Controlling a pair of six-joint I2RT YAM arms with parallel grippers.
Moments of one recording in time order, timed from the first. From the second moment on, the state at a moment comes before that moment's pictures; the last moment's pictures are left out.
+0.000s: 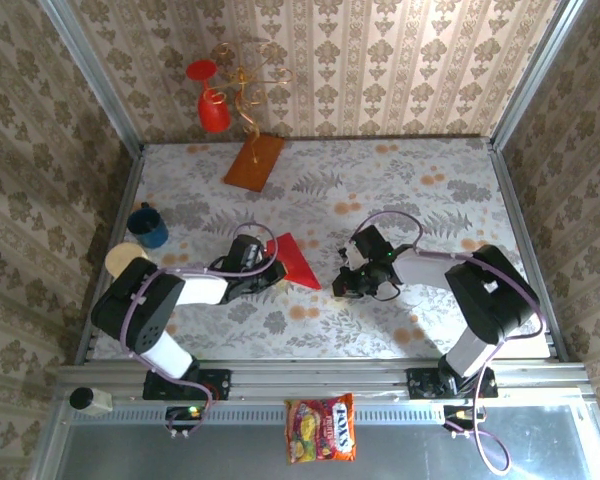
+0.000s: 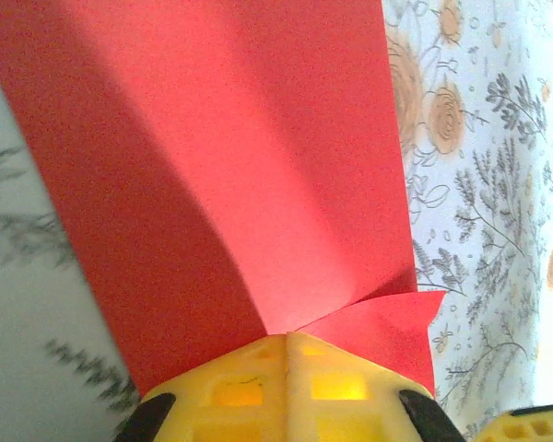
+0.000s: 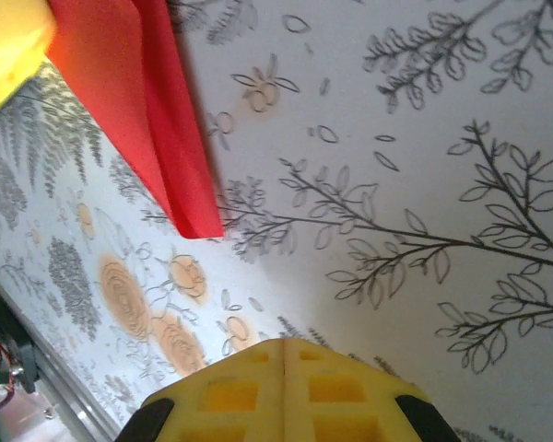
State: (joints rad) left arm -0.60 1.58 0.50 0.27 0.25 -0.97; right arm 0.54 1.65 0.77 -0.26 -0.53 0.53
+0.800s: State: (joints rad) left arm -0.66 1.50 0.53 0.08 0.13 -1.04; right arm 0.63 1.98 1.20 -0.35 -0.54 0.53
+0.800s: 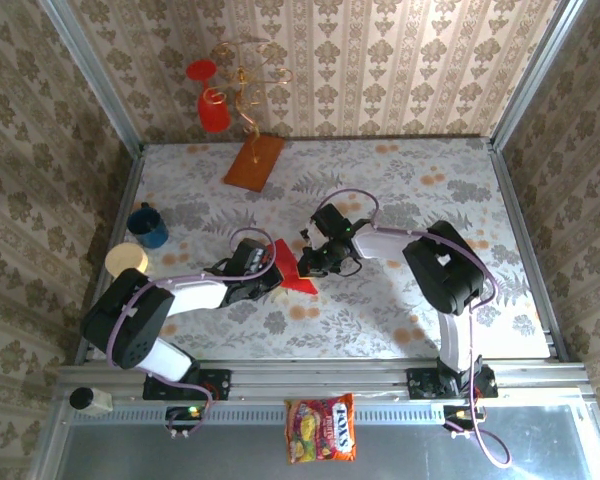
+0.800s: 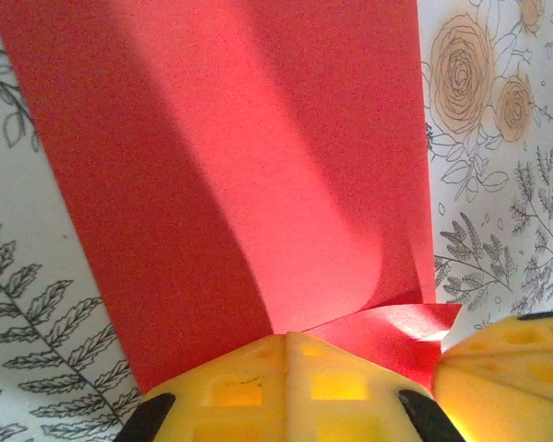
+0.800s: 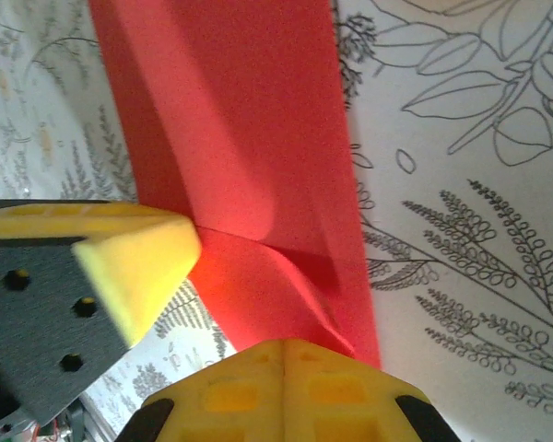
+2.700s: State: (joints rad) left arm -0.56 1.38 0.49 0.02 0.22 -0.90; right arm 0.62 2.01 1.18 -0.32 -0.56 0.53
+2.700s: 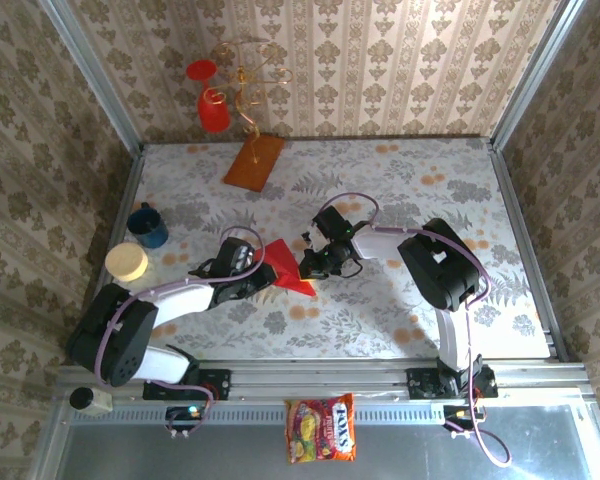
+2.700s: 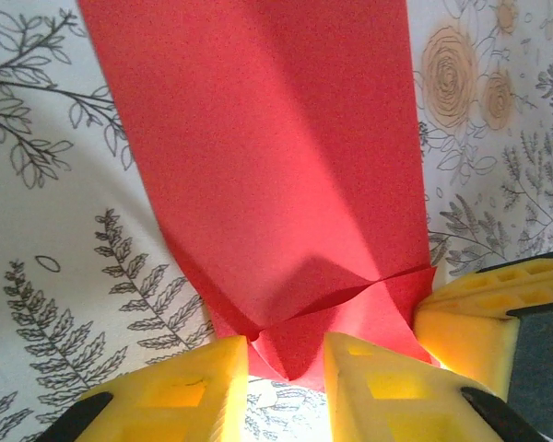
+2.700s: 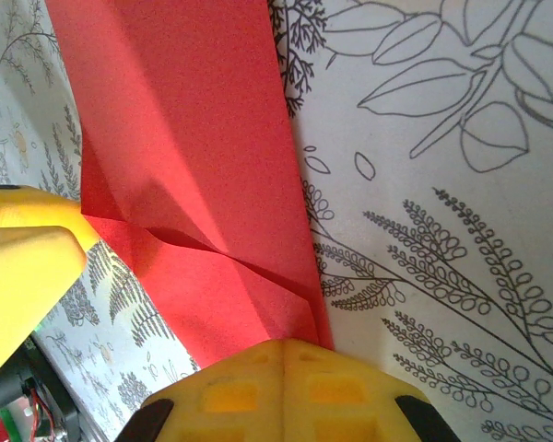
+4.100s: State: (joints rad) left arm -0.55 1.35 0.42 0.11 0.22 -0.88; right arm 0.62 2.01 1.18 -0.32 -0.57 0.53
